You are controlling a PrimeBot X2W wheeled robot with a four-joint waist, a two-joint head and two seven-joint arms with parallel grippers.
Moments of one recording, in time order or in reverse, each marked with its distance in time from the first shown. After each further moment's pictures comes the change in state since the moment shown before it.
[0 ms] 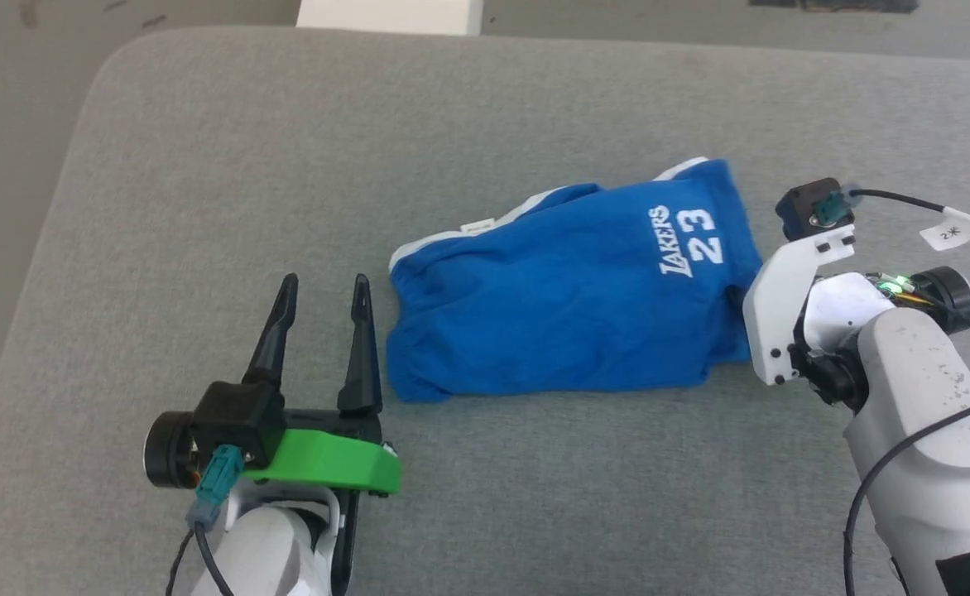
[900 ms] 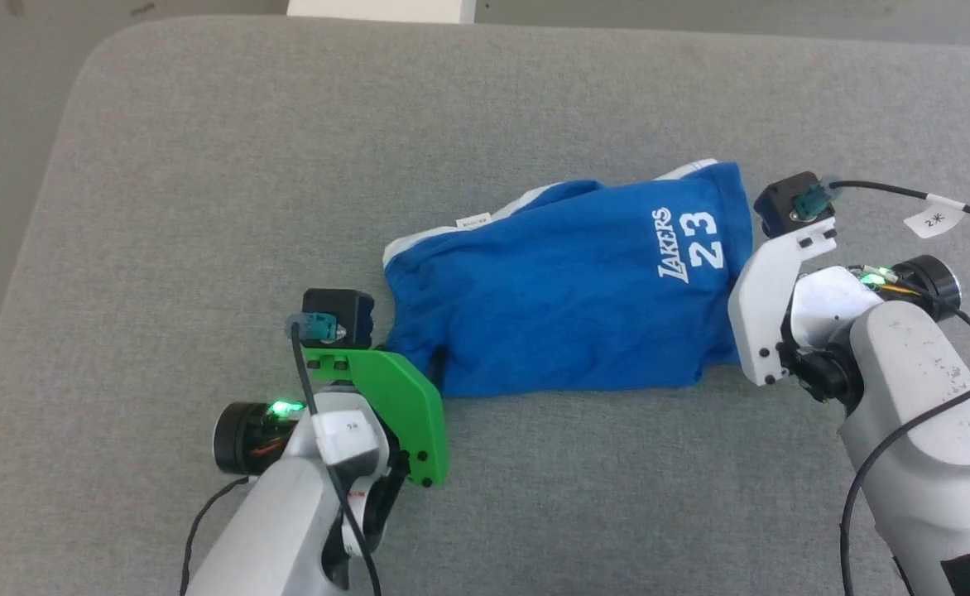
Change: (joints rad) left arm -0.124 -0.016 -0.078 0.009 -0.090 0.054 0.829; right arm -0.007 -0.024 0.079 -0.048 0.076 0.000 0.060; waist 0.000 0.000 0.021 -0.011
